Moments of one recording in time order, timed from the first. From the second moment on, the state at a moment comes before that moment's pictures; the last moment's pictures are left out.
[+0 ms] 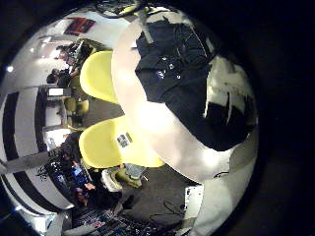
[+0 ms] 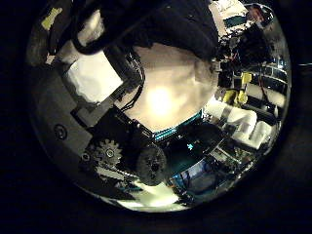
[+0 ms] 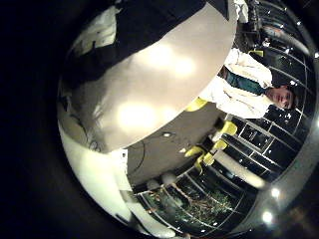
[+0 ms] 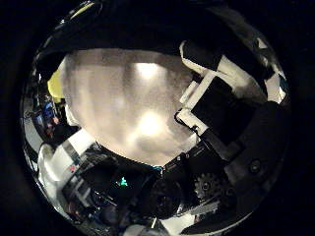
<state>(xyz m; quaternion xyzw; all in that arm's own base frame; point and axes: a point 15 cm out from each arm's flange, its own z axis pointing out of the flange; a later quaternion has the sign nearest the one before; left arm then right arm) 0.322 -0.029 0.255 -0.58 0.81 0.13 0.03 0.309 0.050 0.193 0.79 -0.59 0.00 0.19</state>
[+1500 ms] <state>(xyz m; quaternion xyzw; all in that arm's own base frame) 0.405 -0.042 0.300 -0.60 0.79 0.10 -0.05 0.451 0.025 0.321 0.76 -0.64 0.00 0.11</state>
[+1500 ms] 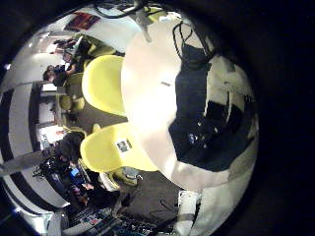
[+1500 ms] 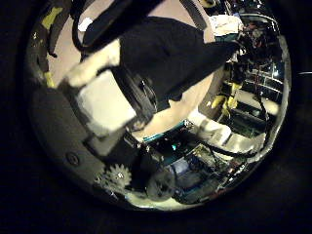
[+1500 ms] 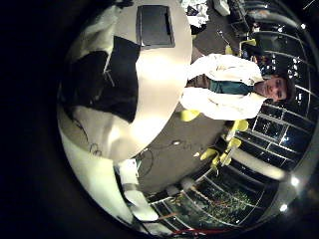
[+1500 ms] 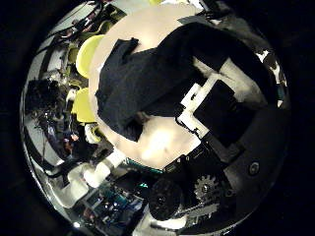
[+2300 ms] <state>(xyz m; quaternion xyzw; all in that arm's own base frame) 0.267 -0.126 0.228 -0.54 0.84 0.04 -0.06 0.440 0.029 0.328 0.77 -0.63 -0.01 0.12</state>
